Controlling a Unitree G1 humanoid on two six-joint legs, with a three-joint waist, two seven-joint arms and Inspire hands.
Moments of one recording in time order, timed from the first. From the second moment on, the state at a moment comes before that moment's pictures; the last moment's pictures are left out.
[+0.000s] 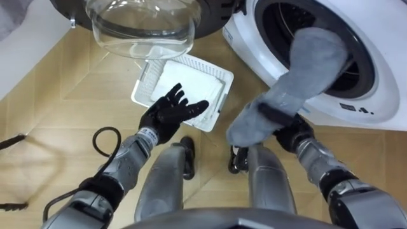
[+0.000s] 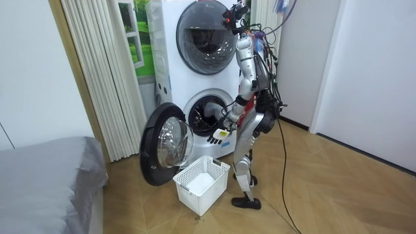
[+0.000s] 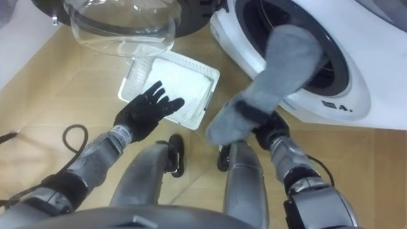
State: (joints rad) left arm -0.14 0.20 -0.39 0.84 -0.90 -0.09 -0.24; right arm -0.27 -0.24 0.13 1.17 0.85 -0.06 0.14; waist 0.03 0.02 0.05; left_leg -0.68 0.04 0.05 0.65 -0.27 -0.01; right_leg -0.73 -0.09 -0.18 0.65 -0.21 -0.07
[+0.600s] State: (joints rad) left arm -0.12 0.24 -0.30 0.85 -0.75 -0.09 -0.17; right arm -0.51 -0.36 0.01 1.17 1.25 0.11 0.04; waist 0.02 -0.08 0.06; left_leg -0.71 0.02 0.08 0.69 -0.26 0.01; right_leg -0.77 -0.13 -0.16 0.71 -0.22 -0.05
